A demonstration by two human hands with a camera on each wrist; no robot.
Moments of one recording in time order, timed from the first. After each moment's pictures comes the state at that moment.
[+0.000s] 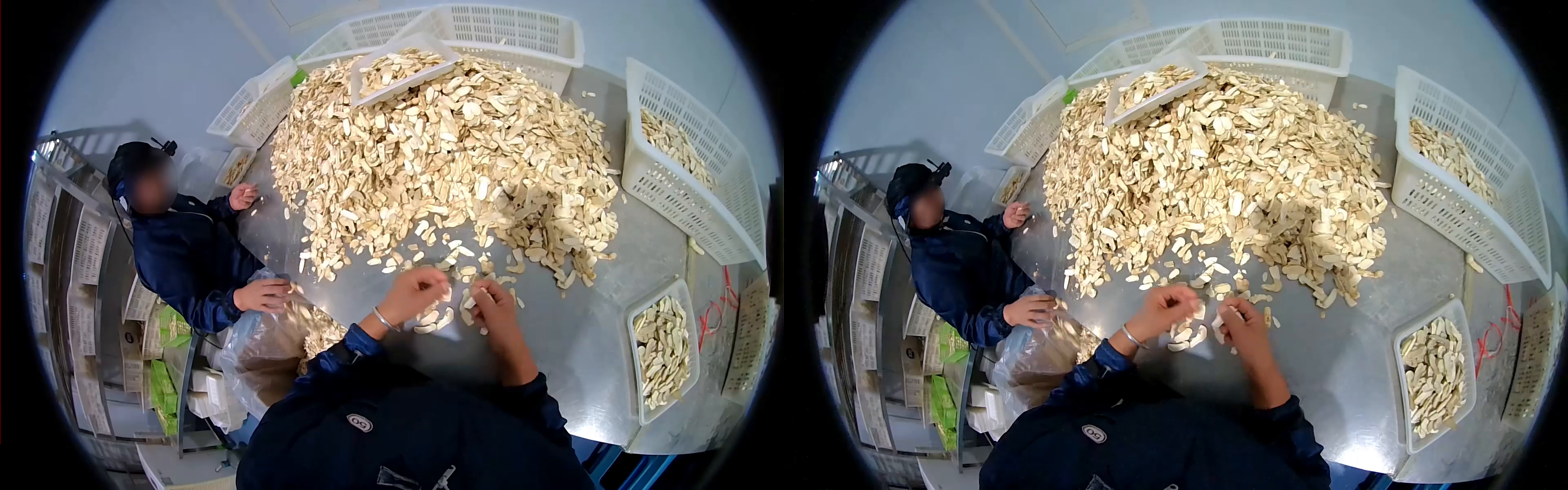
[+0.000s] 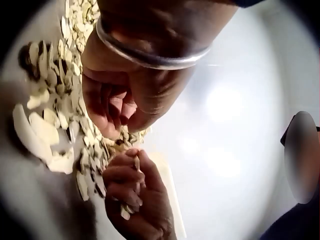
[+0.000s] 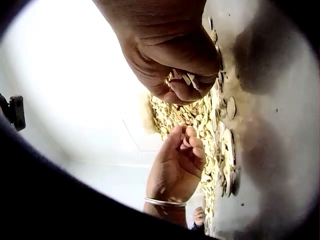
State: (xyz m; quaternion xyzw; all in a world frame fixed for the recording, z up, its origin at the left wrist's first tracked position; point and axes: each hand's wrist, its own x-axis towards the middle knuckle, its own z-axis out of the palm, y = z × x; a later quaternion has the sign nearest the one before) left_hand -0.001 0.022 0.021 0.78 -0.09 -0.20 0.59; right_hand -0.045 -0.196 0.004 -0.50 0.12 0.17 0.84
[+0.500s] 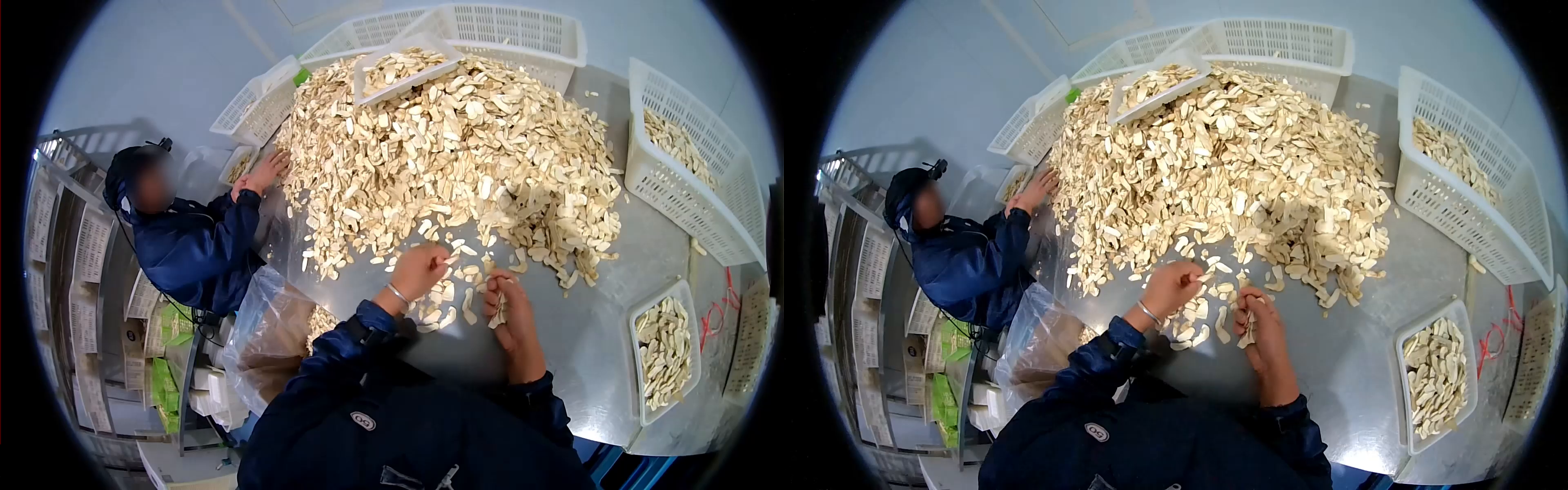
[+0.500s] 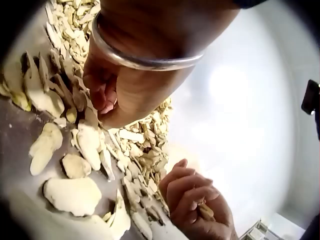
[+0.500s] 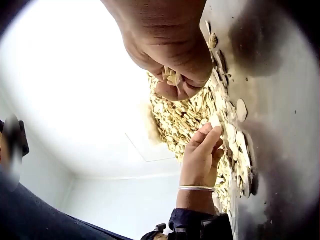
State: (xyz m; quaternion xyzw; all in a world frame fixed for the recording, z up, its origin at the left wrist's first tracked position) left_hand 0.041 0.017 0.003 0.92 -0.18 0.01 0.36; right_hand -0.037 -0.209 0.016 -0.28 0.16 0.14 0.94
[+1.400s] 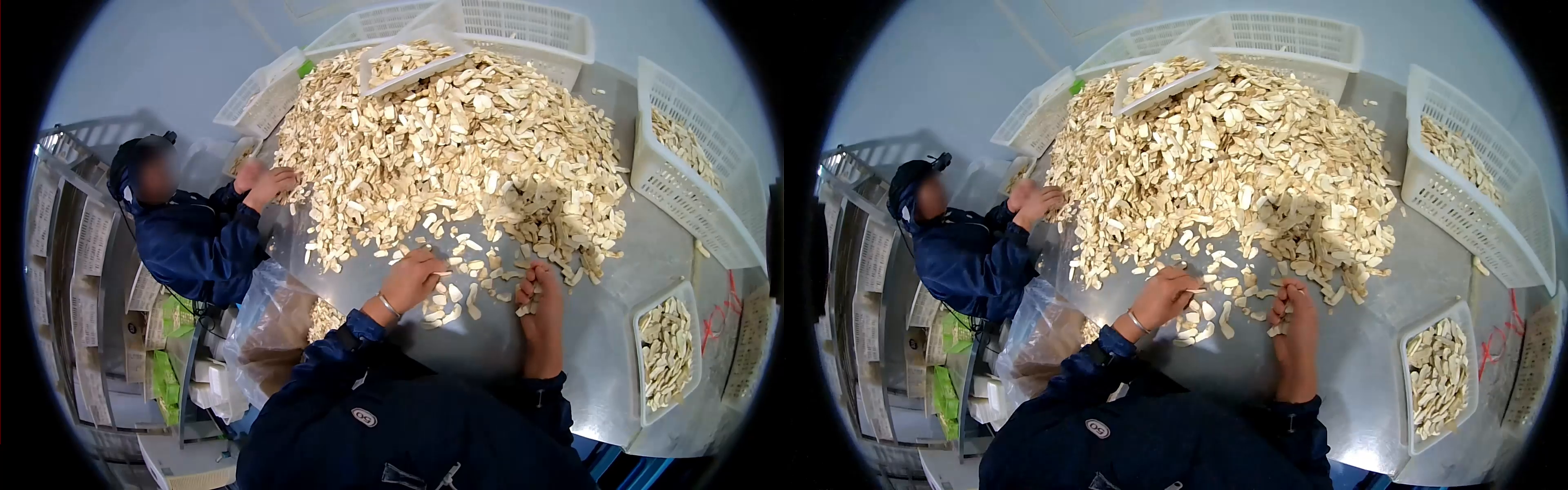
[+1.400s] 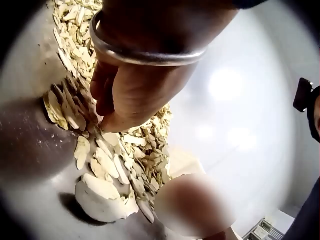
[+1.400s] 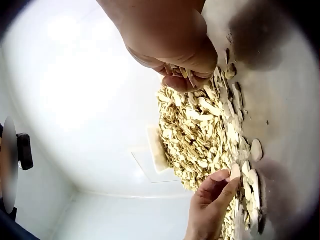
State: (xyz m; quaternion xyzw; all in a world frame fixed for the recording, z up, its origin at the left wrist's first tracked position) left_hand 0.011 0.035 0.017 0.92 -0.27 0.04 0.27; right_hand -0.032 -0.244 0.013 -0.29 0.19 0.02 0.94
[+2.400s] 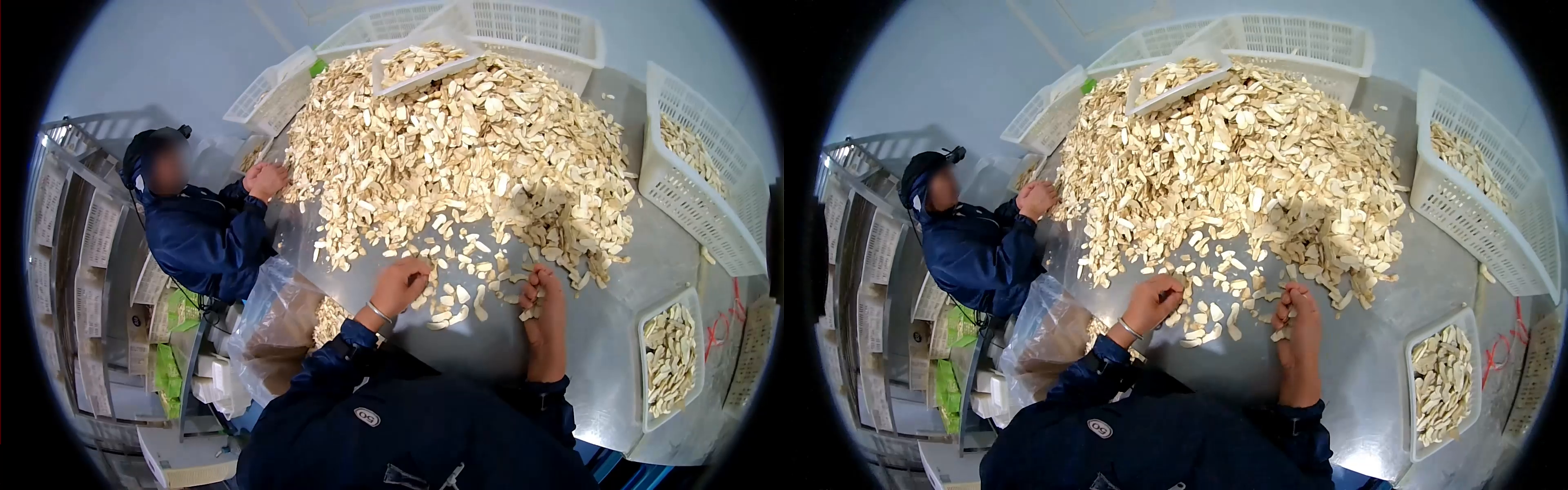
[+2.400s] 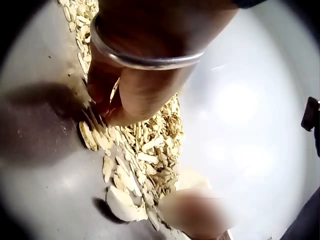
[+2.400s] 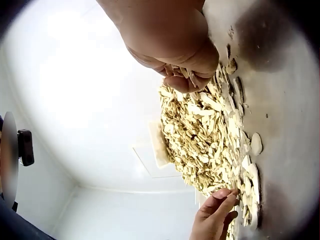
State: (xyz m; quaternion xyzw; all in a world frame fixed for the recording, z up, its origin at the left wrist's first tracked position) left_hand -0.010 0.068 0.011 0.91 -0.12 0.01 0.39; right_hand -0.033 -0.239 0.015 -0.30 0.20 0.04 0.93
